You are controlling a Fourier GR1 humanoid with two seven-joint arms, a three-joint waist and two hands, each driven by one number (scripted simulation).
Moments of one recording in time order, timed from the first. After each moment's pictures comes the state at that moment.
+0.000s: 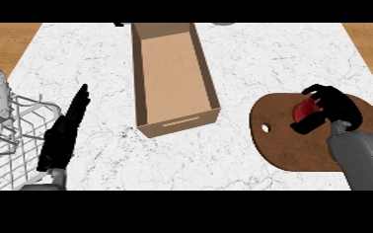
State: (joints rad) left arm 0.00 0.24 -0.06 -1.57 -0.11 0.13 0.10; right arm -0.34 -0.41 0.06 -1.19 0.68 0.13 0.60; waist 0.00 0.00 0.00
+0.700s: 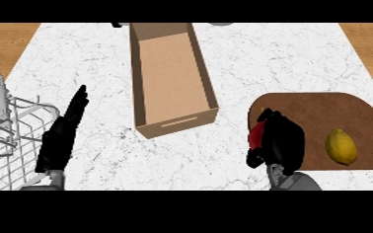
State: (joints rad) left arm 0.01 0.23 -0.05 -1.57 -0.12 0.11 0.09; right arm -0.14 -0.18 0.45 -1.63 1.15 0.05 1.02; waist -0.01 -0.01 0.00
